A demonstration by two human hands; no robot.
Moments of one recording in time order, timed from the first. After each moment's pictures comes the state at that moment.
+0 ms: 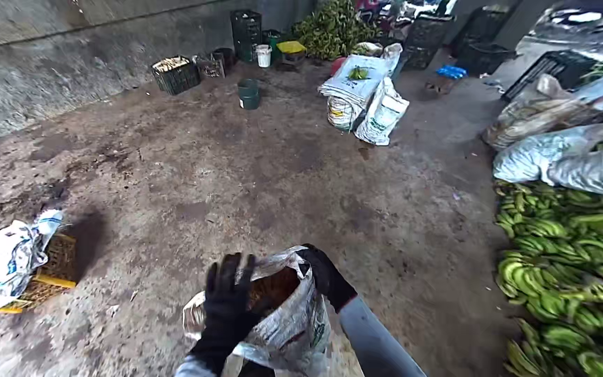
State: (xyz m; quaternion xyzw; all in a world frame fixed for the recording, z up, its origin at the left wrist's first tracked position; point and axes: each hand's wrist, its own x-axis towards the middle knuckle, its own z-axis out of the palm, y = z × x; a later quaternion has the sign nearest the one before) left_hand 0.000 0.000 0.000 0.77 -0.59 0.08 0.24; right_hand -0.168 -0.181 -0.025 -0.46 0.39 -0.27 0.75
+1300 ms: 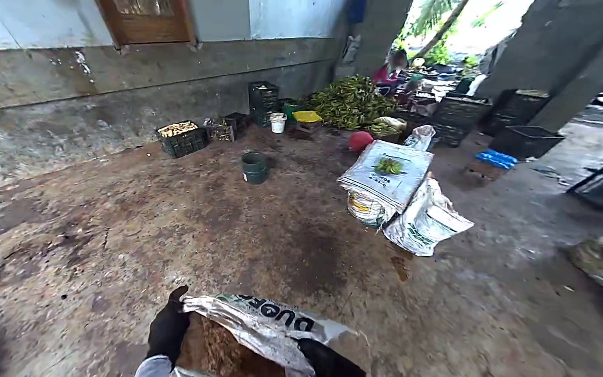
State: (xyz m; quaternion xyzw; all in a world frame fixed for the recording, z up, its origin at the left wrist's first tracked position) left_hand 0.441 -0.737 -0.024 0.93 -0.26 -0.13 0.24; right_hand 0.115 -0.881 -0.014 -0.74 0.22 -0.02 0.64
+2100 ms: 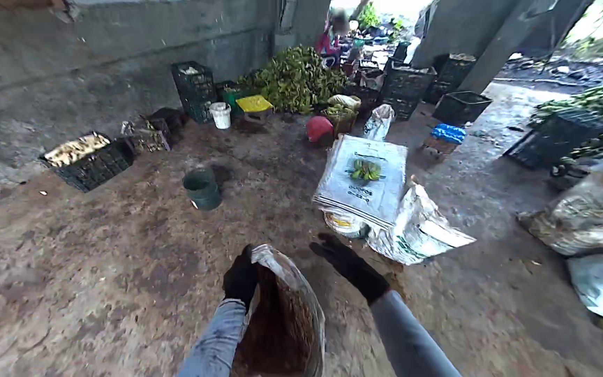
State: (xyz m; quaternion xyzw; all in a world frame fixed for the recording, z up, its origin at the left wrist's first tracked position) left_hand 0.546 -1.385 0.007 0.83 -0.49 -0.20 0.15; right_hand 0.294 -1.477 0.050 -0.69 0.51 -0.18 0.48
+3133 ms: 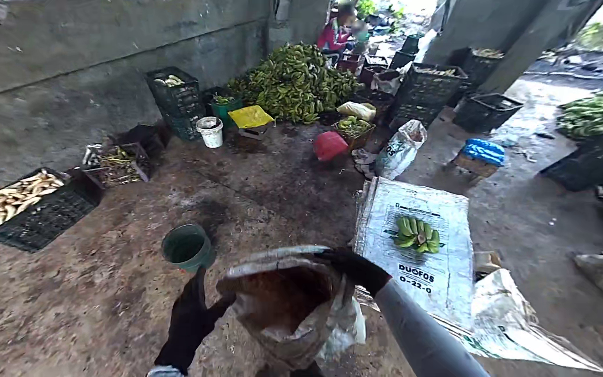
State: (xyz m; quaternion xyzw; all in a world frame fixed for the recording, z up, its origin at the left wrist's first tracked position) left_hand 0.861 -1.812 0.030 0.80 -0.51 -0.21 0.23; right_hand 0.516 -1.999 0.068 -0.71 0.46 -0.11 0.52
